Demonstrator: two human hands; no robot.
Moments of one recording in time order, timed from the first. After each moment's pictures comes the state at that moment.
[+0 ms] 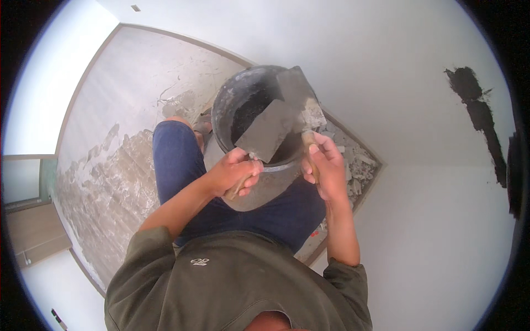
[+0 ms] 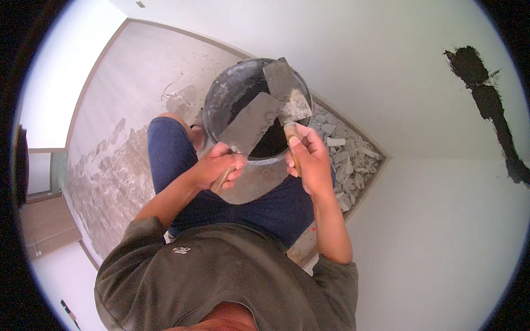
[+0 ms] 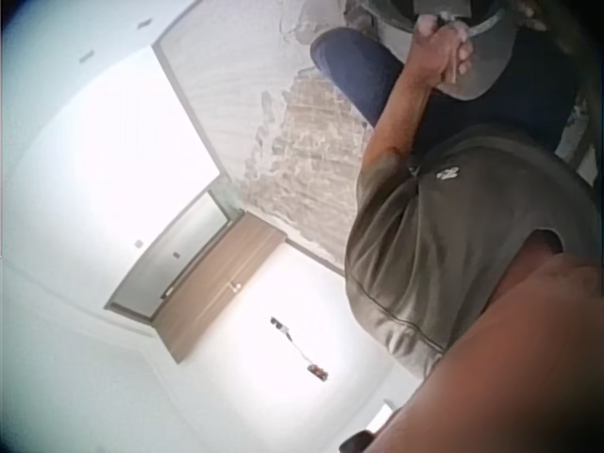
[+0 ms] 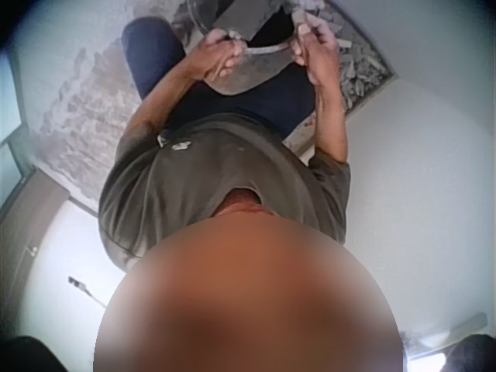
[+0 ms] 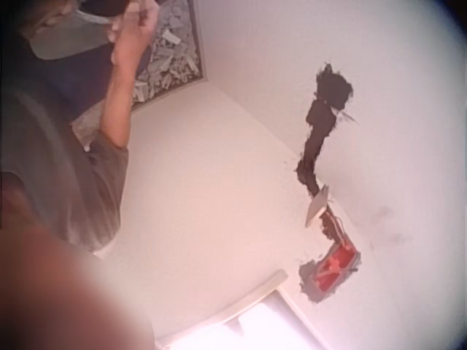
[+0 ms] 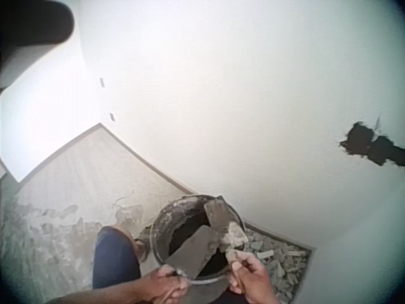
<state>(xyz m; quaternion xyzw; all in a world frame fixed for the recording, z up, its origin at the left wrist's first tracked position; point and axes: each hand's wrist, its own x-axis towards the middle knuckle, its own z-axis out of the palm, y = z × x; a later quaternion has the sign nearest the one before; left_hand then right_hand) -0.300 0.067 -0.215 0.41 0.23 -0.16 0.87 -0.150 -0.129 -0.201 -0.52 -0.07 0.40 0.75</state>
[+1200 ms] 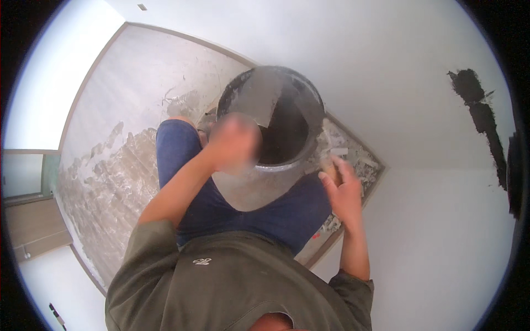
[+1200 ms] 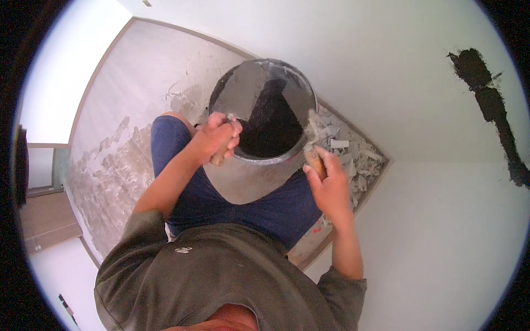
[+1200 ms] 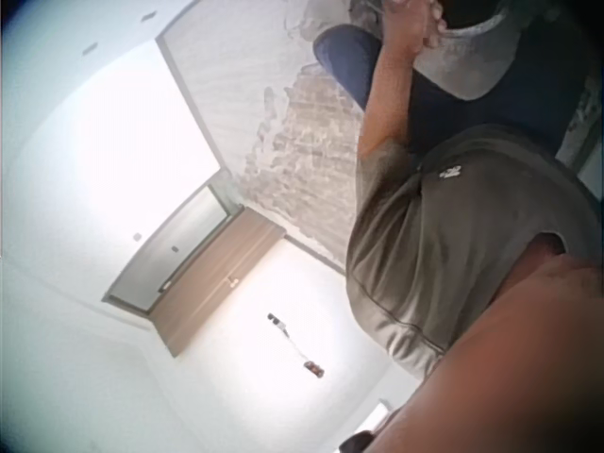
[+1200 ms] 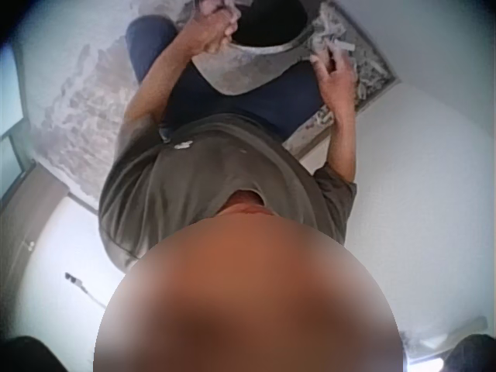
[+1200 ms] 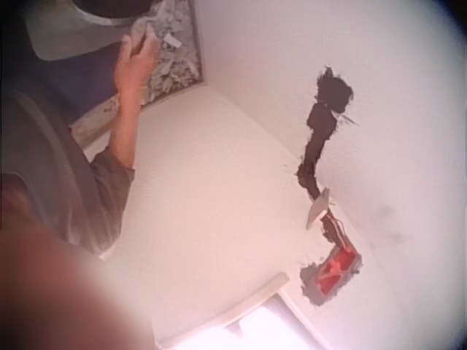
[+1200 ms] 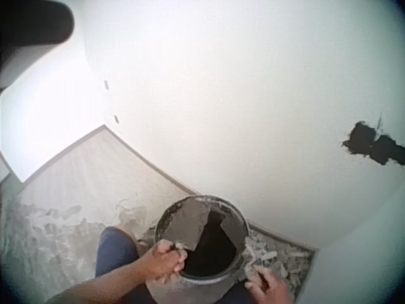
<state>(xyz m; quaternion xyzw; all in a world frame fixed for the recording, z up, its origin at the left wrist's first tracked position) -0.265 0.098 -0.201 0.55 0.31 -0.05 0.77 -0.161 -0.178 -0.190 -0.85 -0.31 0.12 0.41</state>
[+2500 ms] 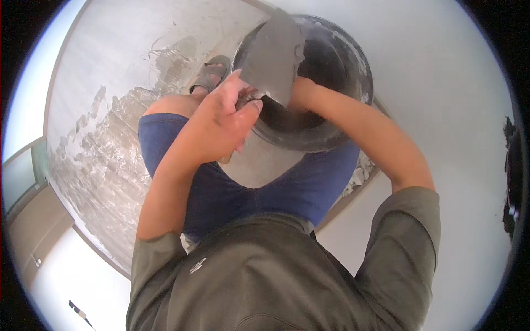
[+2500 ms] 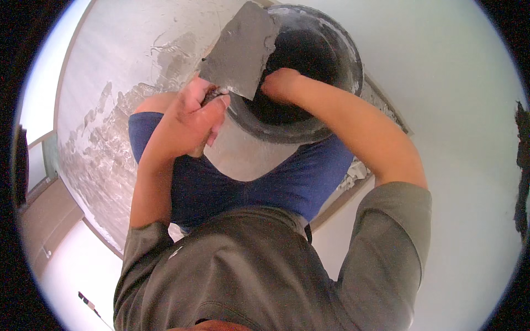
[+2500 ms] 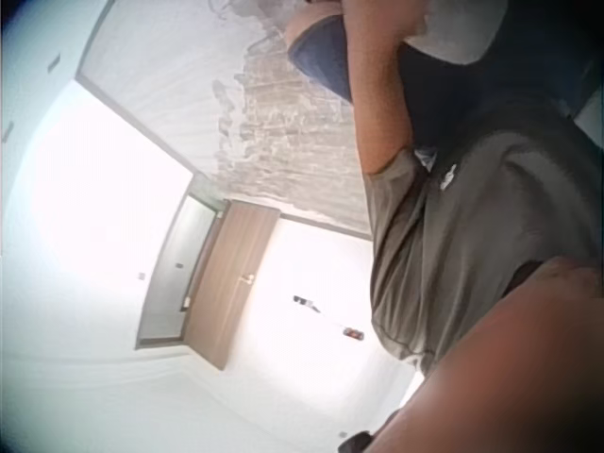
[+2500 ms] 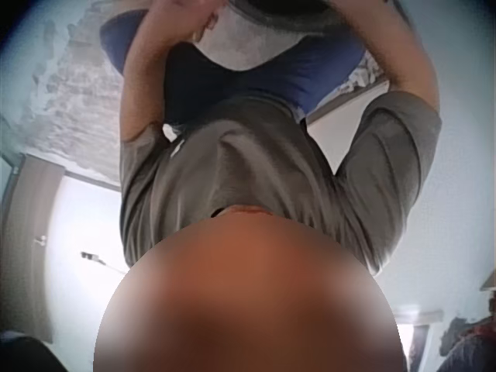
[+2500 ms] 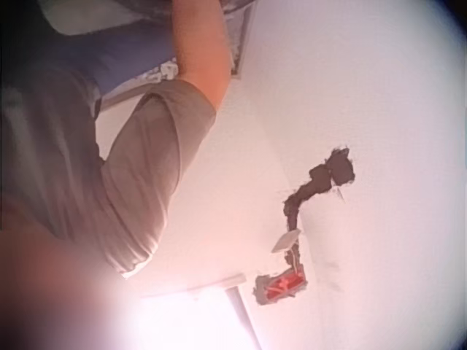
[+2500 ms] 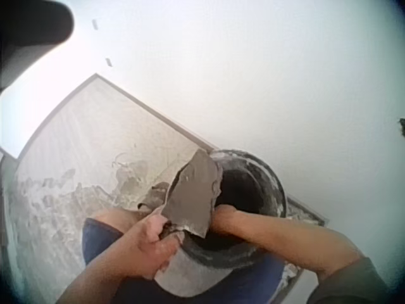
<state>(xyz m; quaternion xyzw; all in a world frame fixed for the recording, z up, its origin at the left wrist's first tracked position) -0.288 0.152 -0.166 0.68 0.34 -0.07 0.65 -0.104 0.070 -0.376 -0.60 -0.73 0.26 -0.17</state>
